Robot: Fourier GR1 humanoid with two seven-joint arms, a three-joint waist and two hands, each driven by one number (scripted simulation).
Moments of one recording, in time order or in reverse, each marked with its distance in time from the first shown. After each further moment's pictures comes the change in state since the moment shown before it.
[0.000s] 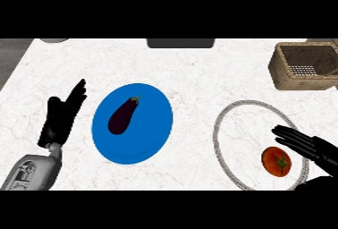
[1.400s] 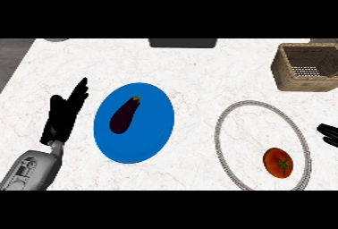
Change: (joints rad) left arm -0.036 0.064 -0.088 0.048 0.094 0.061 -0.041; right arm 0.104 -0.186 -0.117 -0.071 -0.180 0.055 -0.028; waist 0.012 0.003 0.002
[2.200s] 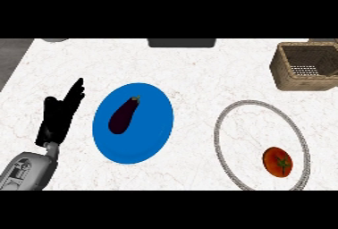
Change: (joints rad) left arm 0.012 0.038 -0.016 -0.014 0.036 0.016 -0.012; right arm 0.171 -0.125 -0.203 -0.173 -0.093 0.090 0.015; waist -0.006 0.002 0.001
